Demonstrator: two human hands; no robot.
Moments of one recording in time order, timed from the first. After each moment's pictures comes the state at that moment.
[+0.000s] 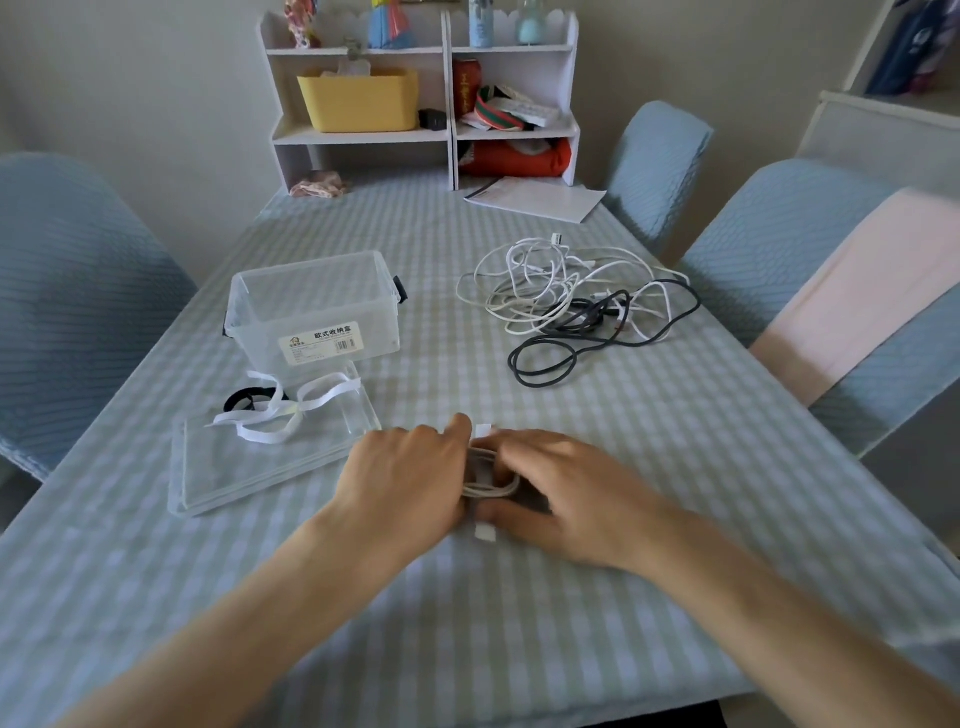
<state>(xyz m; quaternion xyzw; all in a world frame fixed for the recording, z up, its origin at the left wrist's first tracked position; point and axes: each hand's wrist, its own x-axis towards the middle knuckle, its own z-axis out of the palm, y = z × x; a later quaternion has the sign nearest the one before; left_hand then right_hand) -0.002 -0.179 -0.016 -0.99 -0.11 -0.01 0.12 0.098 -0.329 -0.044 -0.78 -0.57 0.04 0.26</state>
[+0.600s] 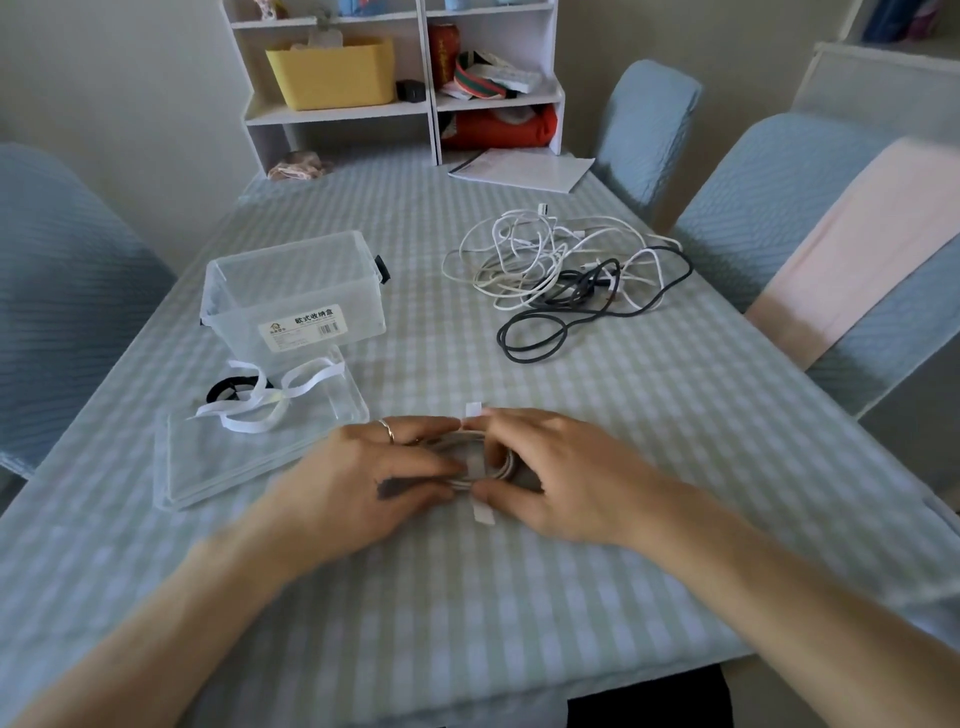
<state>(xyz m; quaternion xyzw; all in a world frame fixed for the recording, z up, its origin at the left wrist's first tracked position) -0.021 -0.131 -0.045 -0.94 0.14 -0.18 -0.24 0.099 -0.333 -0.047 -0.79 -0.56 0.02 0.26</state>
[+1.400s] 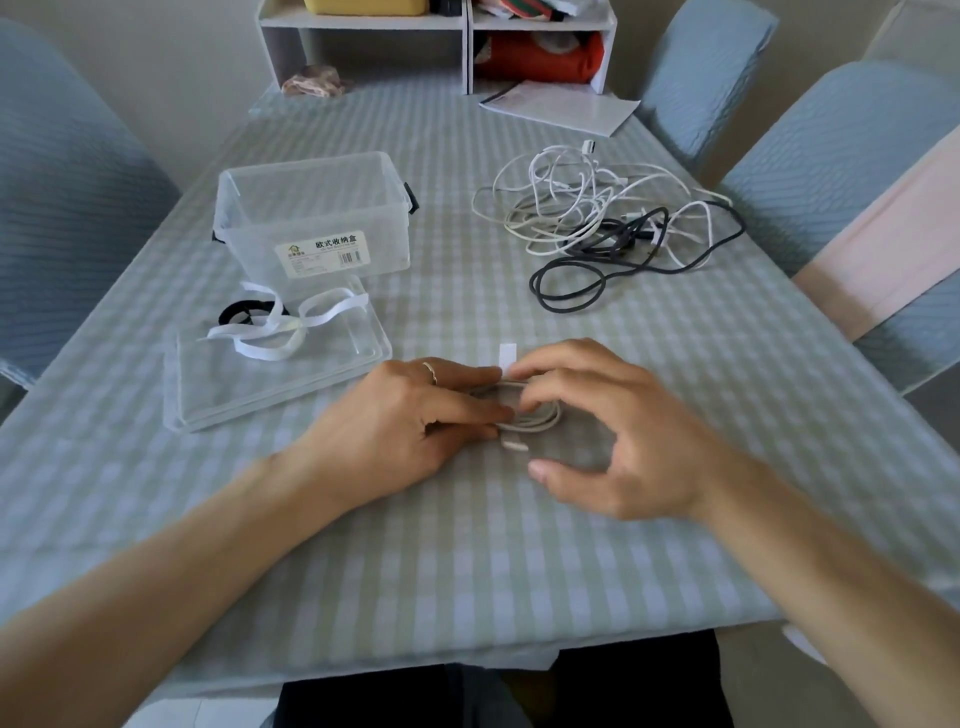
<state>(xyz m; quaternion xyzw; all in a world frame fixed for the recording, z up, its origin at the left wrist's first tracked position) -0.014 -0.138 -0.054 -0.93 0.13 -0.22 -0.25 0.102 -0.348 -0.043 -0.72 -0.61 -0.01 0.33</state>
